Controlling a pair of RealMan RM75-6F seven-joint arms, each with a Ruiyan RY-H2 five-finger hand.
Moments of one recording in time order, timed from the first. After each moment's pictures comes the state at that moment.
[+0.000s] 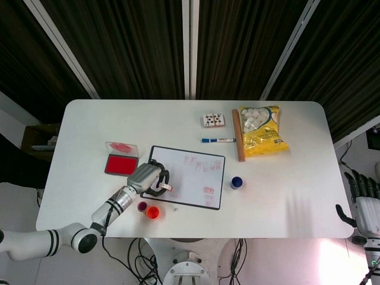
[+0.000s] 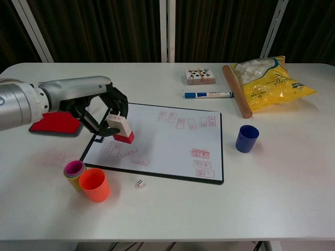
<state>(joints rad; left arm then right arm) -0.73 -1.49 -0.13 -1.61 1.17 0.81 0.10 0.02 -1.20 0.06 -1.40 -1.46 1.46 0.08</state>
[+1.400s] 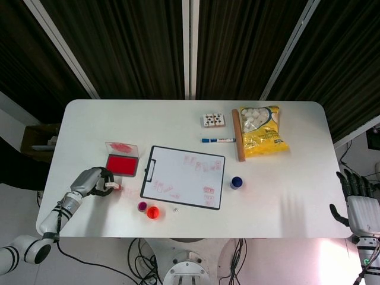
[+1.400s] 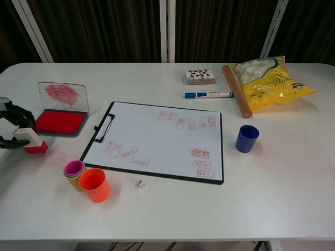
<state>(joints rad) -0.51 -1.42 0.01 -1.25 1.40 0.87 -0.45 0.03 -1.19 0.05 -1.47 -1.45 1.45 -0.03</state>
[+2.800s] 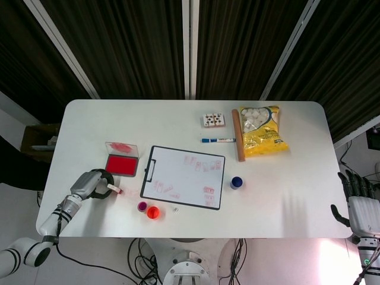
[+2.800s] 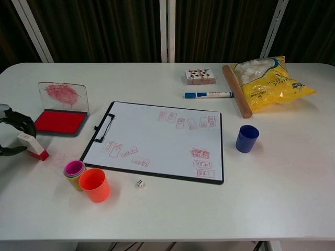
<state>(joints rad) -0.49 -1.46 0.04 -1.18 1.45 0.90 -0.44 0.03 -1.20 0.05 -1.47 -1.44 1.45 -0.04</state>
